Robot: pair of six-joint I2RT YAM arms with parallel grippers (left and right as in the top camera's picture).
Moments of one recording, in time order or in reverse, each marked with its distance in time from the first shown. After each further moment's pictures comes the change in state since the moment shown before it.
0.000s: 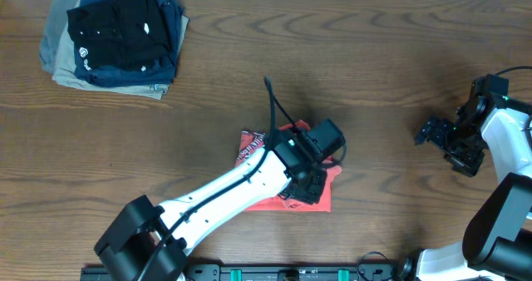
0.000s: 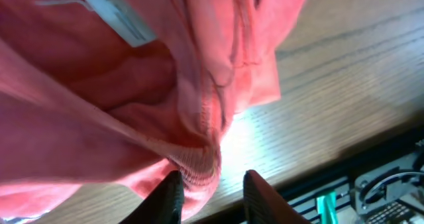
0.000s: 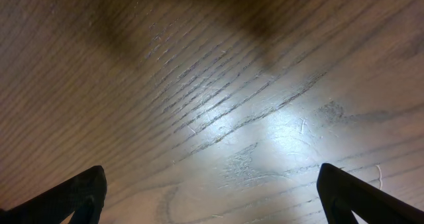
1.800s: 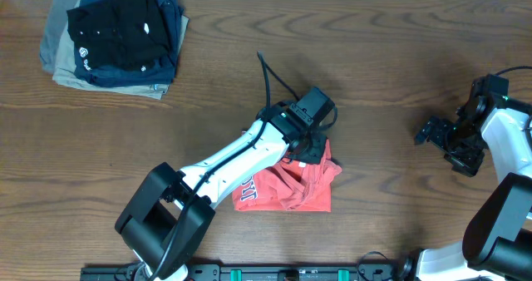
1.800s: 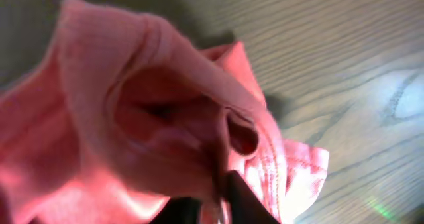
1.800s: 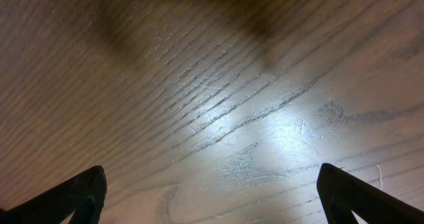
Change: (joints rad) left arm 0.170 0.148 0.032 0.318 -0.022 0.113; right arm 0.000 0.000 0.000 0.000 0.000 0.000
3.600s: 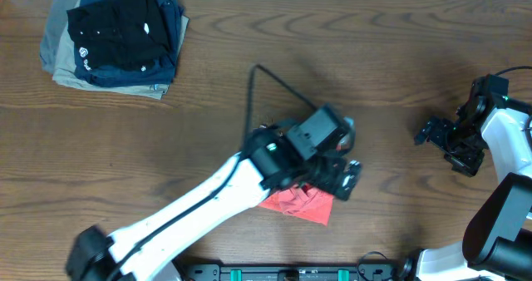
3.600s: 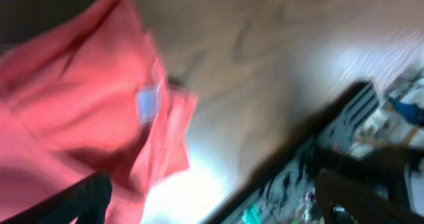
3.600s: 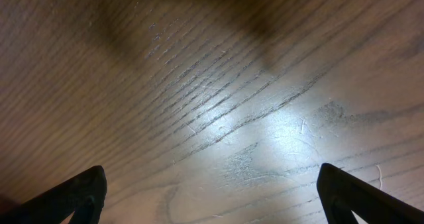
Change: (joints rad) left arm -0.161 -0.306 0.058 -0.221 0.085 -0.040; right arm 0.000 0.000 0.000 0.000 0.000 0.000
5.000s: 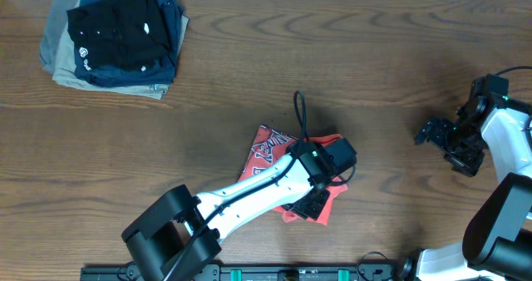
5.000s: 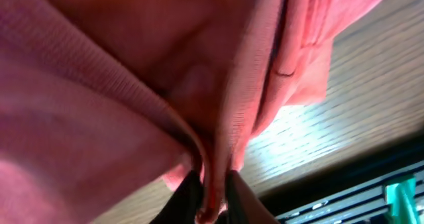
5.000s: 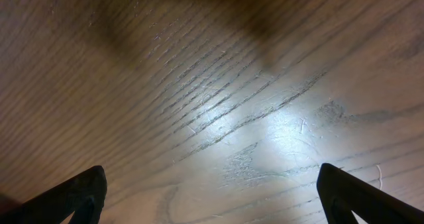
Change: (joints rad) left arm -0.076 0.274 -0.086 -0.177 -0.109 0.026; right arm 0.000 0.000 0.000 0.000 0.000 0.000
